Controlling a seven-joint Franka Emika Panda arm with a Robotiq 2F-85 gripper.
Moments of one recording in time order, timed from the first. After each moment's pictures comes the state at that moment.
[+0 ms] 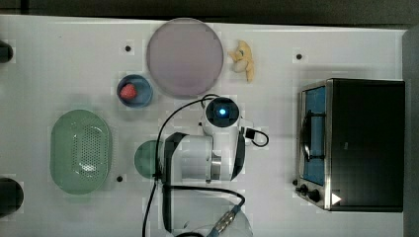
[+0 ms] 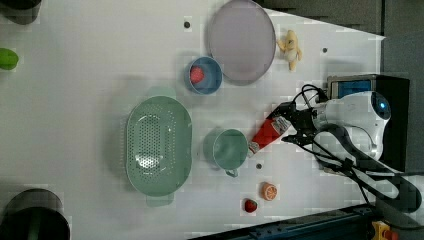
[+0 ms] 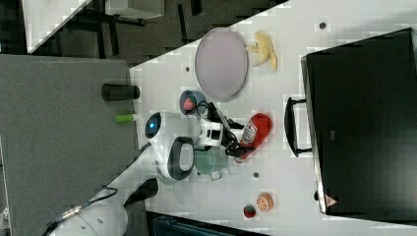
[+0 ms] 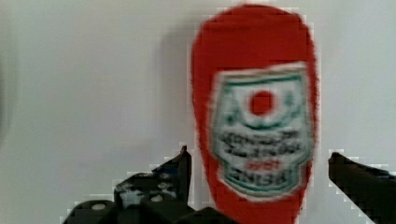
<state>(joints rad) 0.10 0.37 -0.12 -2.31 0.04 0.92 0.14</state>
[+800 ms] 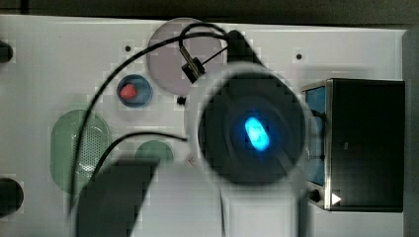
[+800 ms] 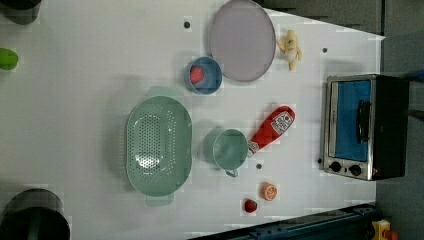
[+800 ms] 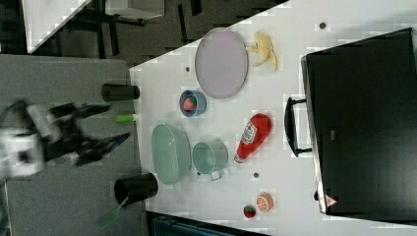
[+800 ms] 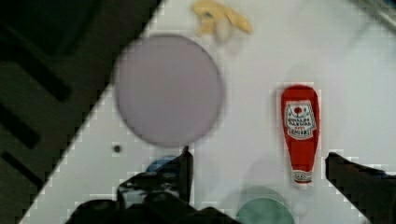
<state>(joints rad) 0.11 -0.20 -0.11 -1.82 0.03 0.24 0.16</state>
